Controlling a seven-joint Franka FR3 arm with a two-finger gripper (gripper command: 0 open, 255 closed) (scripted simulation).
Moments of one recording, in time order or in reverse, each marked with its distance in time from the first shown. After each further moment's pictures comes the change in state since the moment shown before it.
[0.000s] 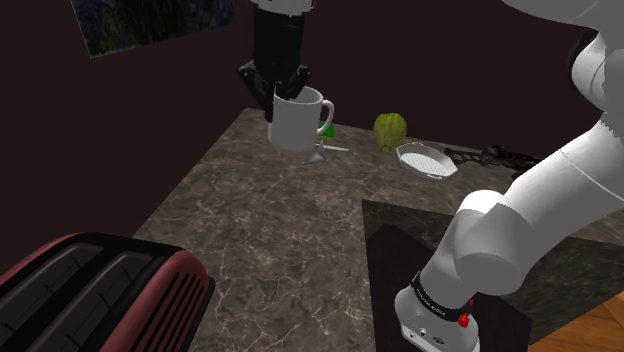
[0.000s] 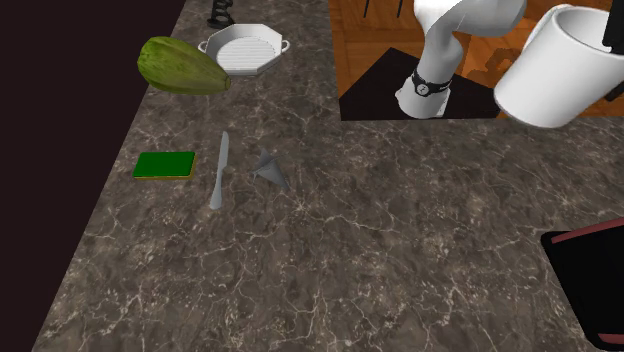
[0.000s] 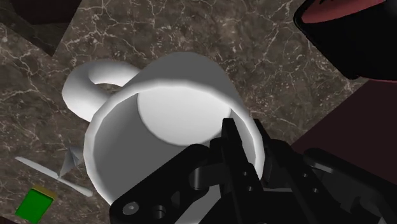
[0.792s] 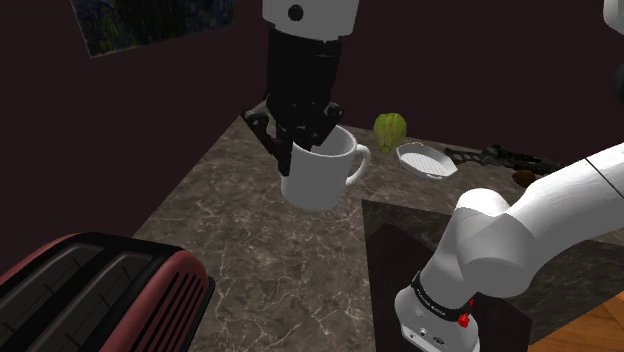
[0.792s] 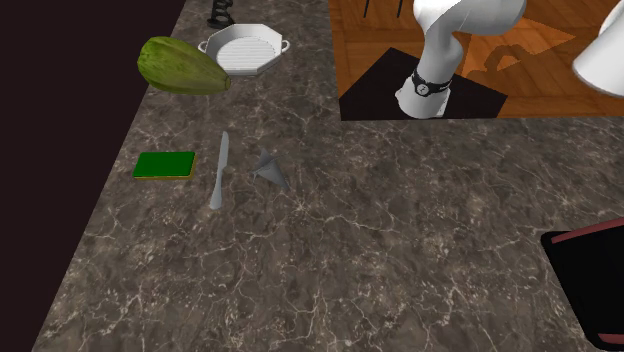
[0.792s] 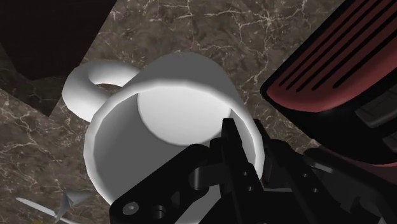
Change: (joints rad) arm 0.106 -0.200 0.153 -0.149 0.113 -0.032 0.231
